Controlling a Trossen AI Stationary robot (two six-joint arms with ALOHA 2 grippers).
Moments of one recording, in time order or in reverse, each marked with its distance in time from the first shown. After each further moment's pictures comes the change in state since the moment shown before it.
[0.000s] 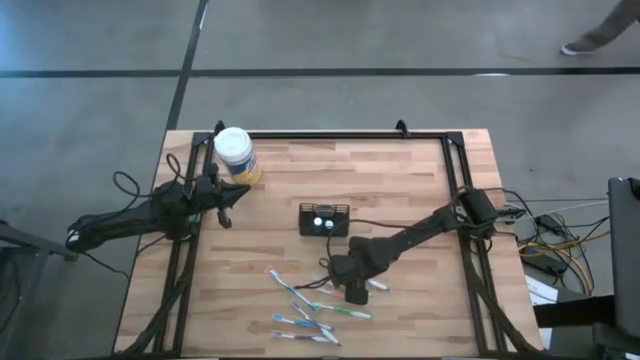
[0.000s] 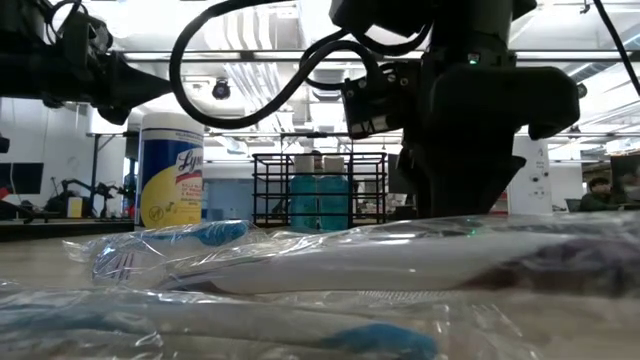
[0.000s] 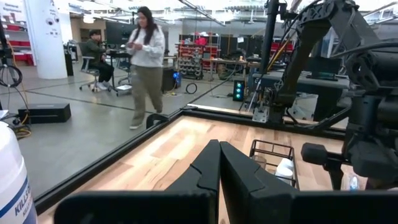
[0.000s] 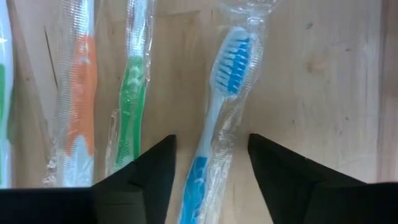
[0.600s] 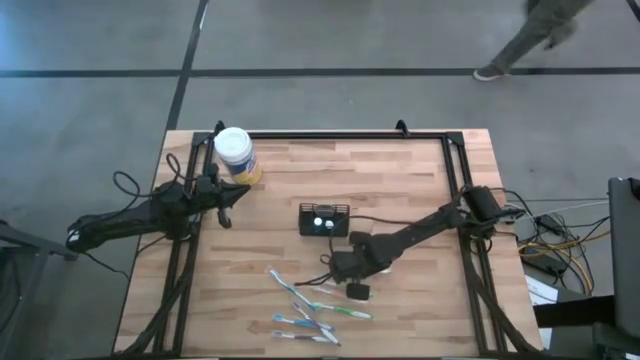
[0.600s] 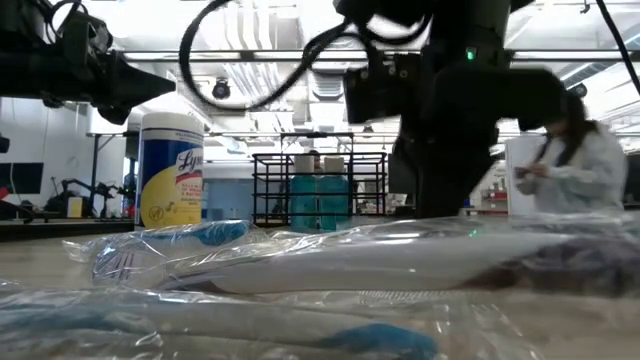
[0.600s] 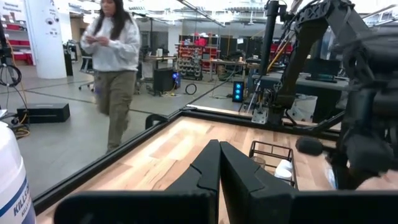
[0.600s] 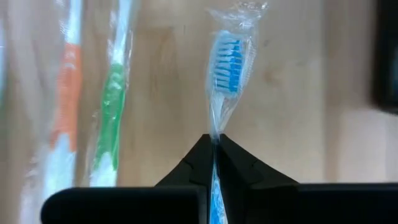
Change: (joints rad) left arm 0.000 0.000 0.000 0.004 0.000 -0.007; right arm 0.000 -0.067 -0.007 -0.024 0.056 -0.046
